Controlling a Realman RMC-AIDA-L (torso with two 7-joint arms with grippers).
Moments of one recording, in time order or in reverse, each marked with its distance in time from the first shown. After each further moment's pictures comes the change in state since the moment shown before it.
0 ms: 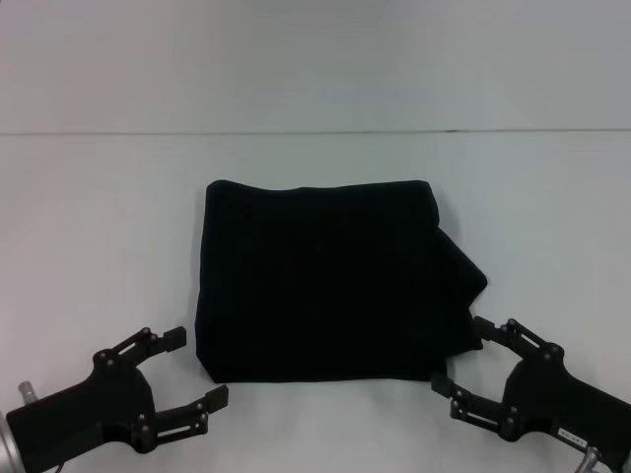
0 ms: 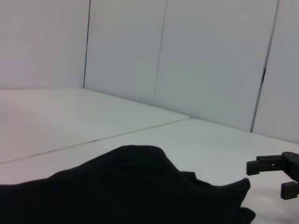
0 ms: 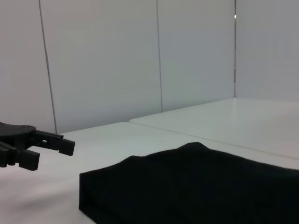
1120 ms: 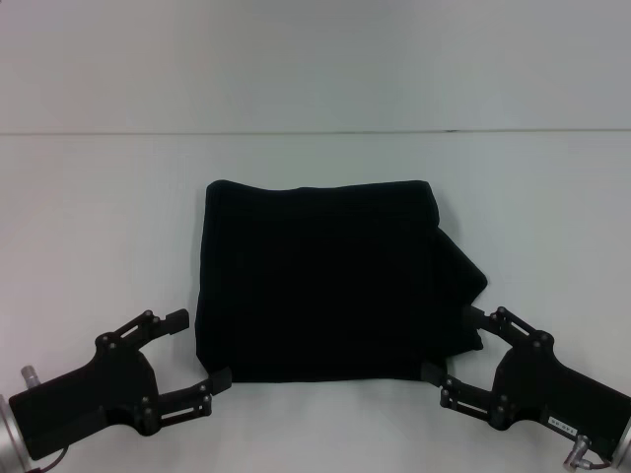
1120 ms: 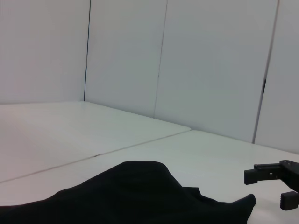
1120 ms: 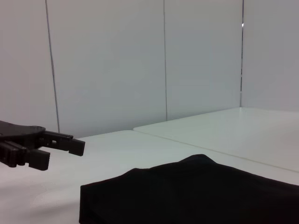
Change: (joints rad) left arm -0.019 -0.002 -0.005 -0.001 -0.026 0.004 0.004; right arm 0.030 0.001 0.002 0.015 0.009 -0.001 -0.014
